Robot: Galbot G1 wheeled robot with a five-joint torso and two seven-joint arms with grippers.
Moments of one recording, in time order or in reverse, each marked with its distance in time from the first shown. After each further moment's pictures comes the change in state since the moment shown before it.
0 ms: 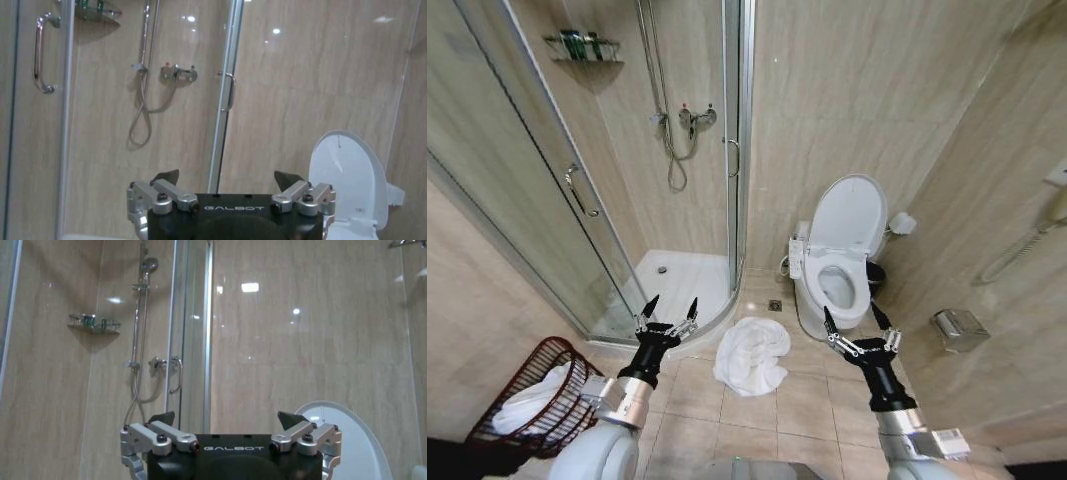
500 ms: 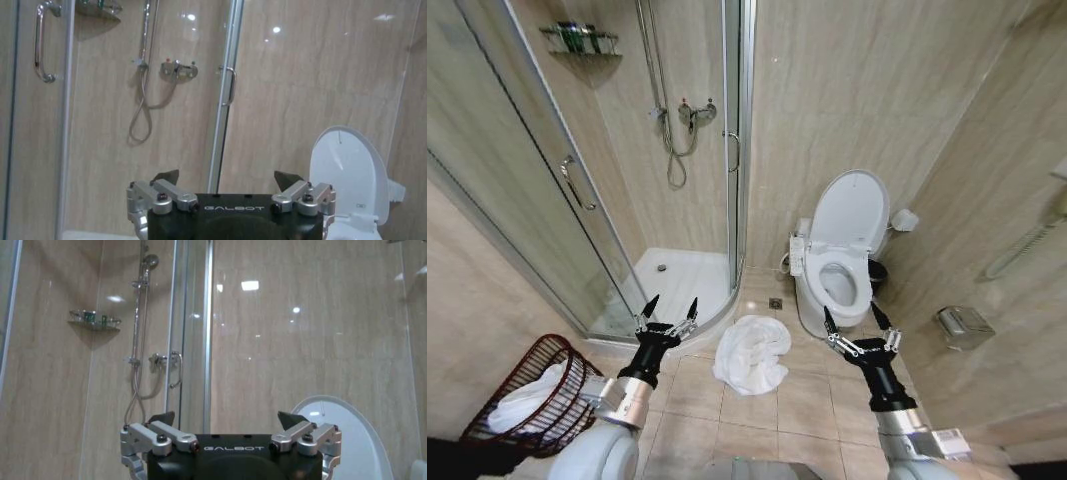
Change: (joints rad) left arm 0.000 0.000 0.000 0.000 0.000 0.000 0.000; right arm 0.000 0.000 0.000 0.000 0.000 0.000 0.000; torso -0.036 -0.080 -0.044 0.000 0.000
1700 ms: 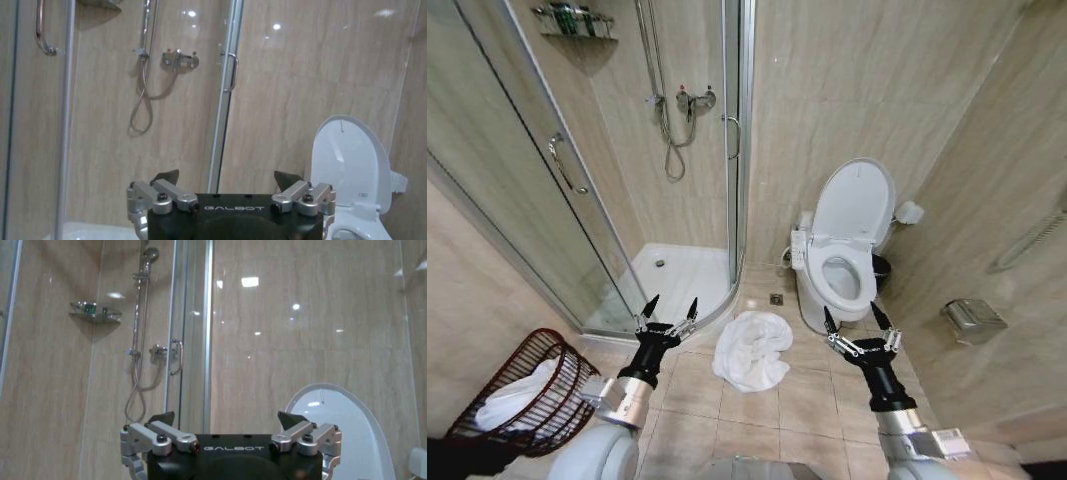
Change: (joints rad) left arm 0.000 0.000 0.000 0.000 0.000 0.000 0.000; right arm 0.000 0.000 0.000 0.000 0.000 0.000 0.000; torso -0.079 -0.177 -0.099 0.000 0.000
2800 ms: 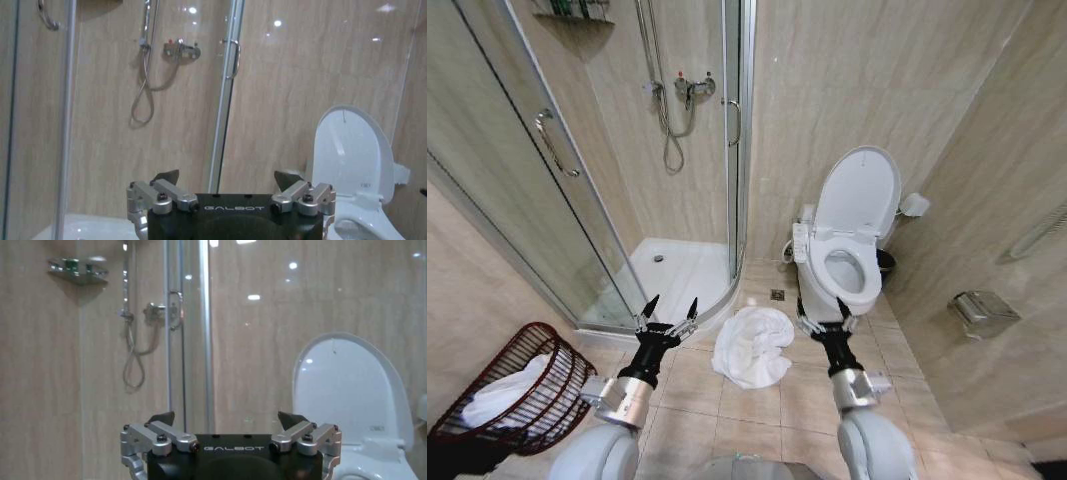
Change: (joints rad) left arm 0.000 0.000 0.000 0.000 0.000 0.000 0.000; right arm 0.248 0.059 -0.227 -0.097 -0.189 -0.287 0.149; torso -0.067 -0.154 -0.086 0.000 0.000
